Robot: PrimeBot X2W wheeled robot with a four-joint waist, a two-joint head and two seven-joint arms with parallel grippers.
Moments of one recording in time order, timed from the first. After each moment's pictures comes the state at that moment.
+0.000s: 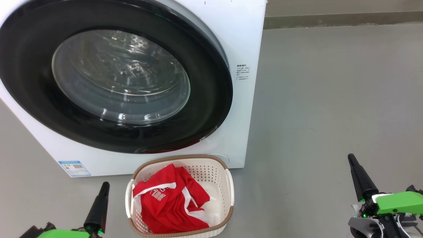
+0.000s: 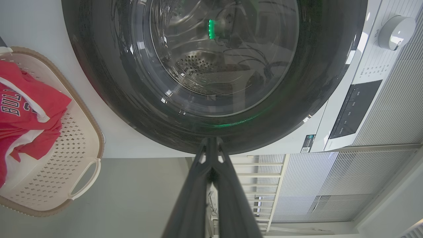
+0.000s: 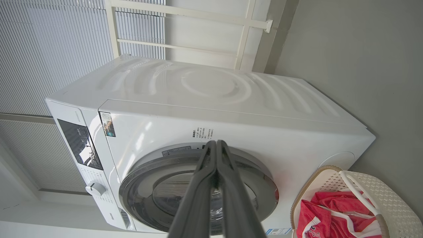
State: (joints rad) left arm -0.07 0.04 0.08 0.27 -1.60 -0.12 0.11; right arm -0.07 -0.05 -0.12 0.27 1.61 0.13 0.10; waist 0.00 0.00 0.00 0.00
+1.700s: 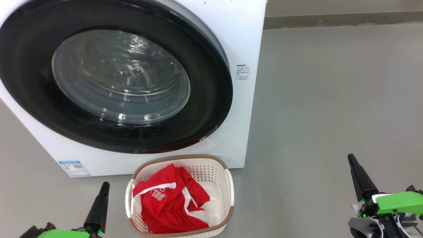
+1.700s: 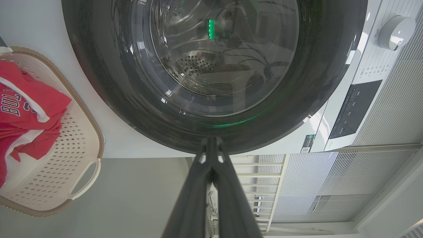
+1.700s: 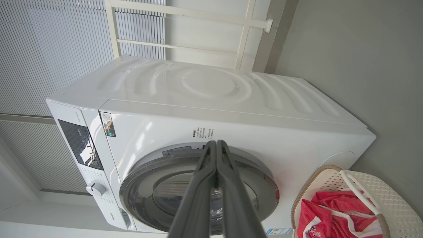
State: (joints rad) left arm -0.07 0.04 0.08 0.27 -1.60 -0.12 0.11; right arm -0.07 -0.05 -0.12 0.27 1.61 0.13 0.11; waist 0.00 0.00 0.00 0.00
